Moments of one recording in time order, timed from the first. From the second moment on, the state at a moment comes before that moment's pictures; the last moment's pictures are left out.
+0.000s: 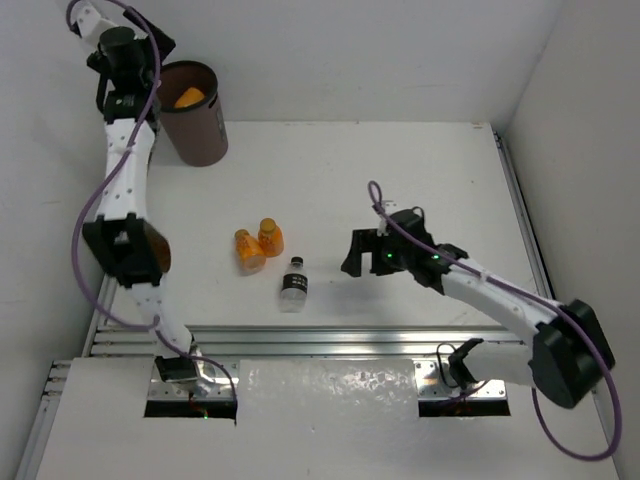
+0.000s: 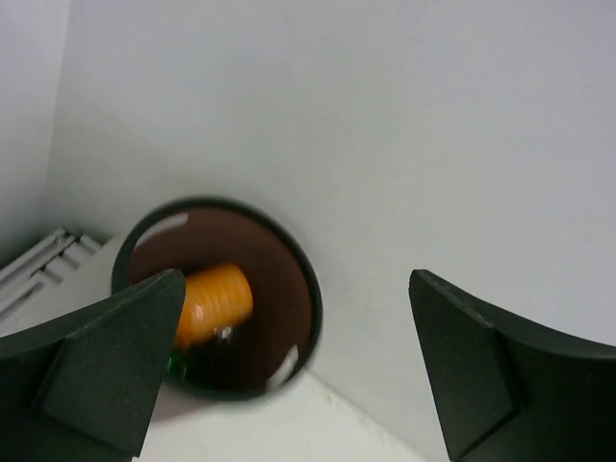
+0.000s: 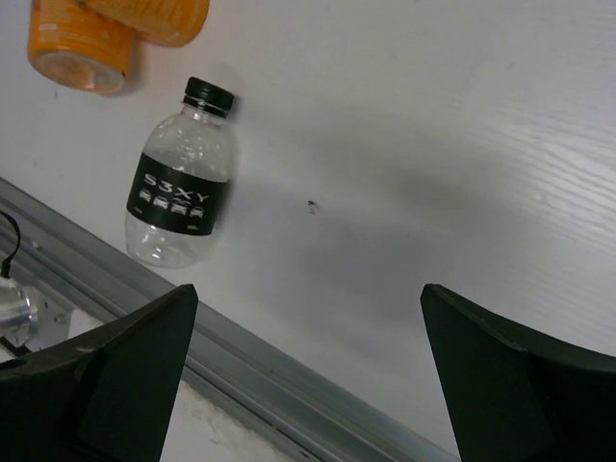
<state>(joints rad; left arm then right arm) 0.15 2.05 2.28 -0.20 -0.32 -0.60 0.56 1.18 0.67 -0.21 -0.16 0.47</state>
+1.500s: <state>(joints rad) -0.57 0.96 0.85 -0.14 0.39 -0.67 0.75 0.89 0.53 0.14 -0.12 0.27</state>
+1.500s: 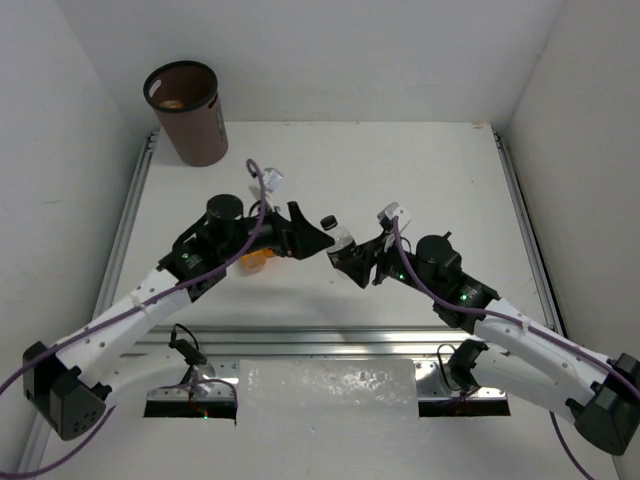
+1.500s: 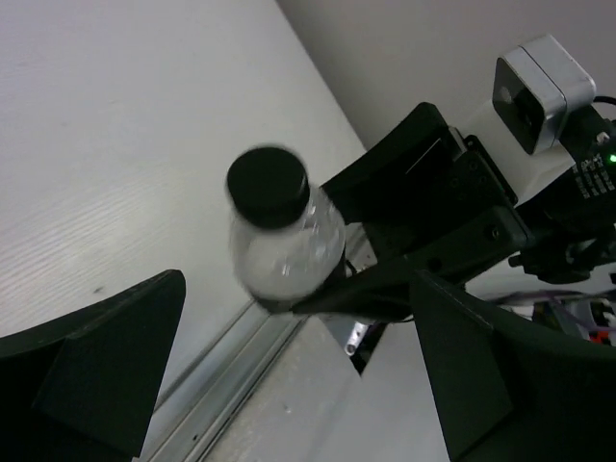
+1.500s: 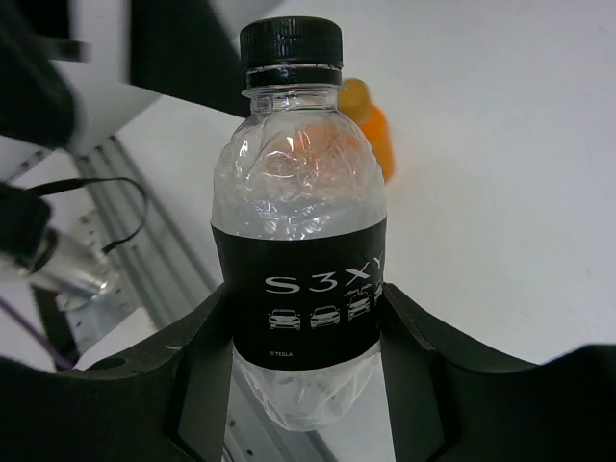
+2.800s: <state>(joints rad) 0.19 2.06 2.36 -0.29 -0.01 -0.68 0.76 0.48 0.64 -0.40 0.34 0.50</state>
